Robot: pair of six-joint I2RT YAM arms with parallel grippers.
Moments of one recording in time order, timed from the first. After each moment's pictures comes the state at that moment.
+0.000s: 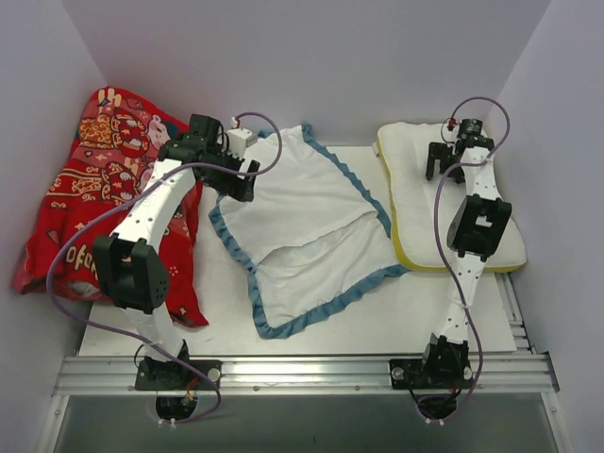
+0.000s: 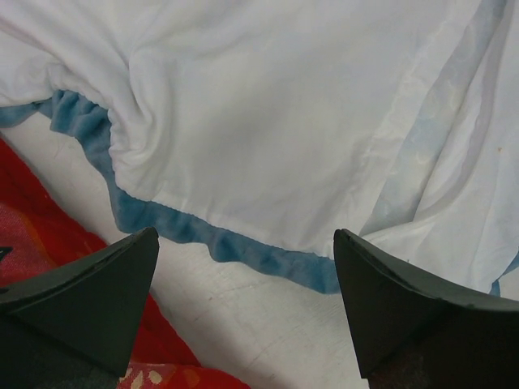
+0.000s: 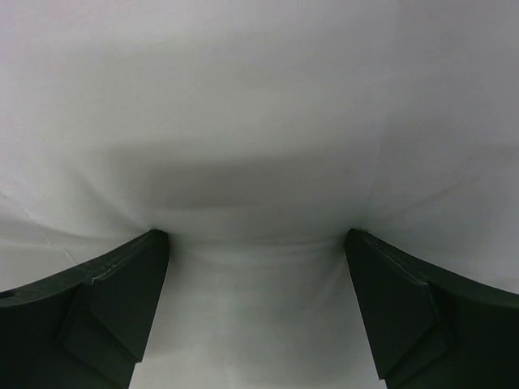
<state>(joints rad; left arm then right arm) -0.25 1.80 1.76 -0.91 0.29 0.23 -0.23 2.54 2.36 -0.82 -0.03 -0.11</state>
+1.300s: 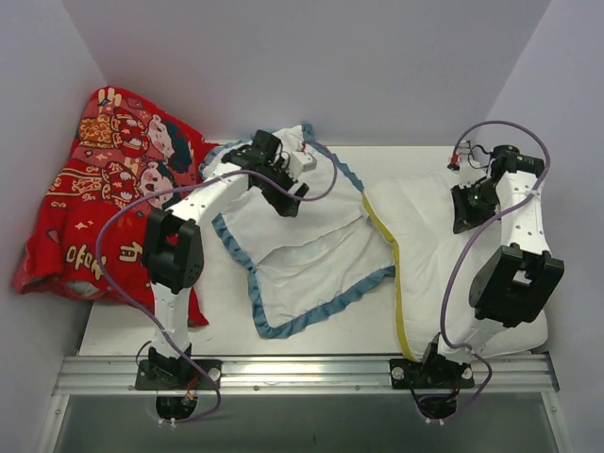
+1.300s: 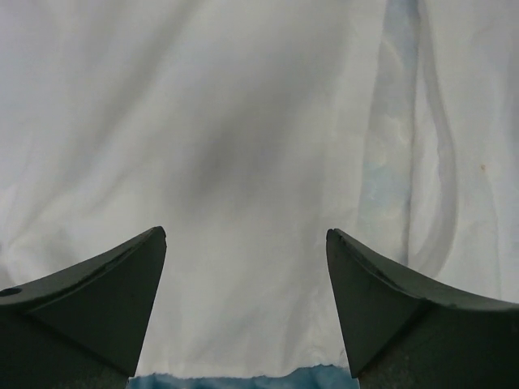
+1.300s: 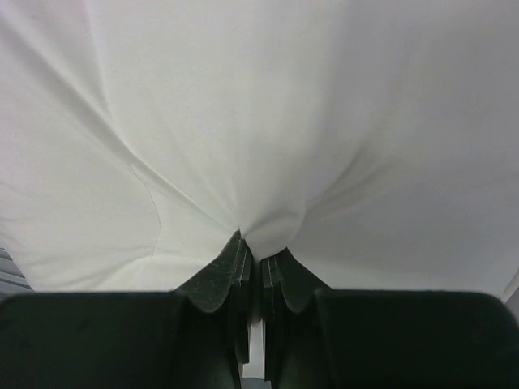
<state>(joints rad) -0.43 2.05 1.86 -0.78 0.38 0.37 -0.30 1.70 1.58 -1.26 -0.24 -0.58</state>
